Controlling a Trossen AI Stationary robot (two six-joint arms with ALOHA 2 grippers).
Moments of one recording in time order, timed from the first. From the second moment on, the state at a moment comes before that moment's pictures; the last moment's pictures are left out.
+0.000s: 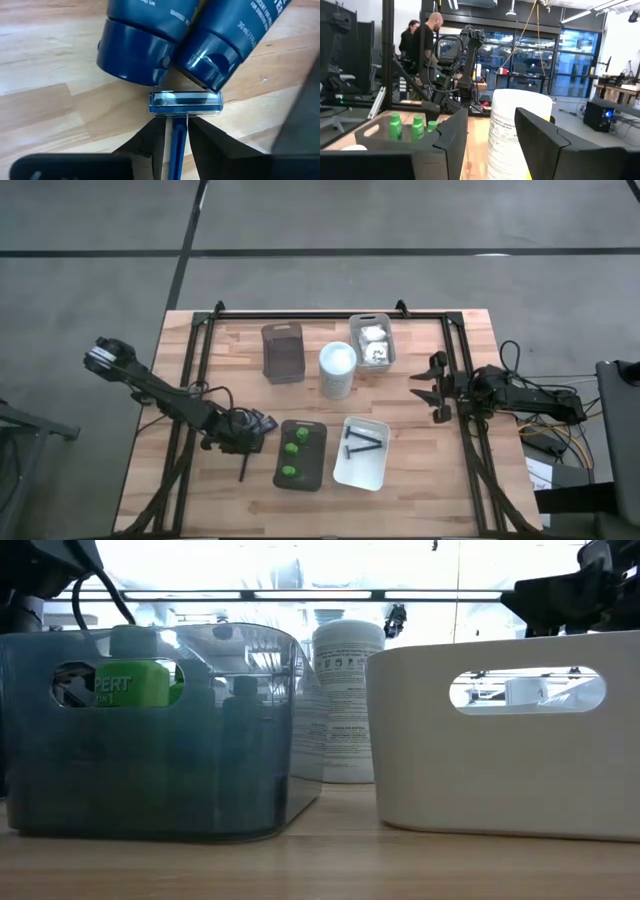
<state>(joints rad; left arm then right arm) -0.48 1.31 0.49 -0.42 0.09 -1.95 -0.09 0.00 0.01 0.19 -0.08 -0.05</state>
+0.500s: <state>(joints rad) -0.48 1.30 0.60 -0.40 0.09 -1.63 -0.09 0.00 0.01 0.16 -0.08 -0.08</state>
